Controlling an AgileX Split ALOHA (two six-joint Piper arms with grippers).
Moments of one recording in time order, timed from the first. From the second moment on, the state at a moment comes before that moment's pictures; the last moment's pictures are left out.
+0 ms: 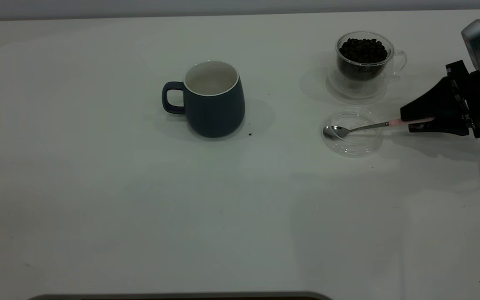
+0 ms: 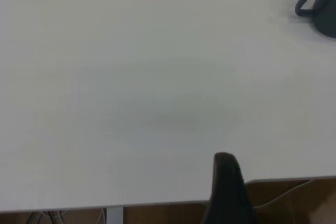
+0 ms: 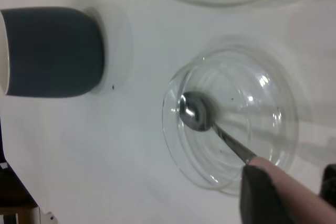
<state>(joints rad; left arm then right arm) -0.09 -0.02 -0.49 0.04 1.13 -0.04 -0.29 2.55 -1.23 1.35 0.95 -1.39</state>
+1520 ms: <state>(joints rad) -0.09 -0.02 -0.49 0.04 1.13 -0.04 -0.27 2.28 -1.44 1.19 0.84 -1.18</state>
